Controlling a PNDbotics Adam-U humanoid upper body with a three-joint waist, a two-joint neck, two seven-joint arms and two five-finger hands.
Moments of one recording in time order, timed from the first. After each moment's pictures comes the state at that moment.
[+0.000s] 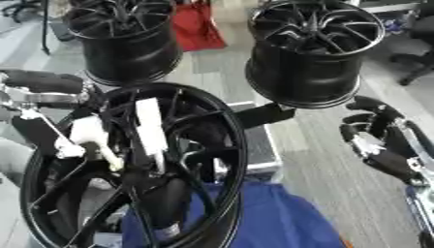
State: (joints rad) left arm -0.69 0.86 -0.40 -1.63 -0.27 -0.28 -0.84; right arm -0.03 -0.27 -0.06 -1.76 0.09 -0.16 0.12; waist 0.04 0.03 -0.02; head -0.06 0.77
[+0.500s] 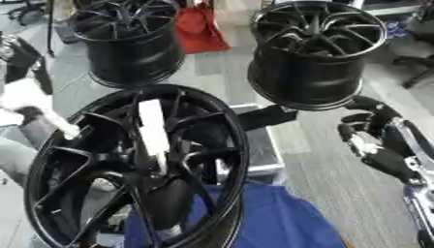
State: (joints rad) left arm -0.56 0.99 -0.11 -1.63 -0.25 -0.23 -0.86; right arm -0.02 -0.27 -0.07 -1.76 0.09 -0.16 0.12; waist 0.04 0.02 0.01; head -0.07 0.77
